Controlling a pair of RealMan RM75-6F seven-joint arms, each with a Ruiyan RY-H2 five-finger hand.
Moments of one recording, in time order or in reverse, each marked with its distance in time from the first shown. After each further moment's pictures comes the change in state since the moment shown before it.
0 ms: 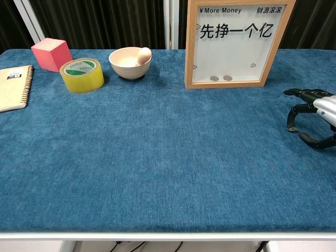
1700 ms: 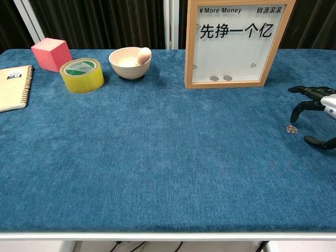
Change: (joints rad) left arm 0.002 0.003 -0.005 -0.030 -0.001 0.015 0.034; right arm -0.012 0.046 -0.014 -0.050 -0.017 0.035 0.015
